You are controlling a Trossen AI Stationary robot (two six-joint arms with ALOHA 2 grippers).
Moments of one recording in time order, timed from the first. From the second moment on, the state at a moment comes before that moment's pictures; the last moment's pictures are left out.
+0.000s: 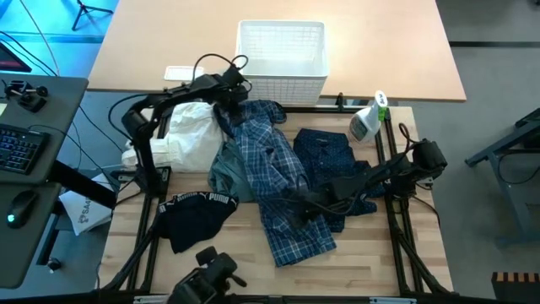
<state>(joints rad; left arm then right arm) 0.82 1.89 1.44 -0.73 -0.01 0.32 0.27 1.72 1.02 -0.37 -0.08 1.25</state>
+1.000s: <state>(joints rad) 0.88 1.75 1.44 -0.45 -0.09 0.42 0.43 1.73 1.03 -0.14 -0.24 1.47</state>
